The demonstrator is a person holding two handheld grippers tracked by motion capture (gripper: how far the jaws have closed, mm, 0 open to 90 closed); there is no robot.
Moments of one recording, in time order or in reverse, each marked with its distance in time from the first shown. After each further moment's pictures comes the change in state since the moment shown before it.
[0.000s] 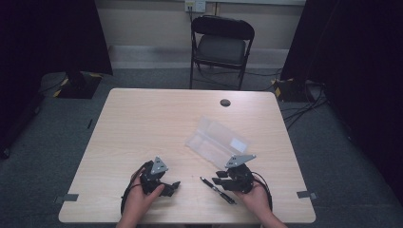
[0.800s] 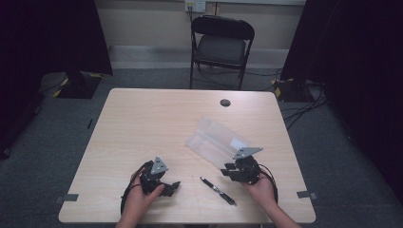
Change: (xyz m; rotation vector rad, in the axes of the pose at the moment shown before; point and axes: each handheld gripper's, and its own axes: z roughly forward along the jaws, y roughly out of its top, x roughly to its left) left arm 0.000 0.000 0.000 -0.001 0.000 0.000; right arm -0.035 -0.001 -0.007 0.014 -0.078 0.021
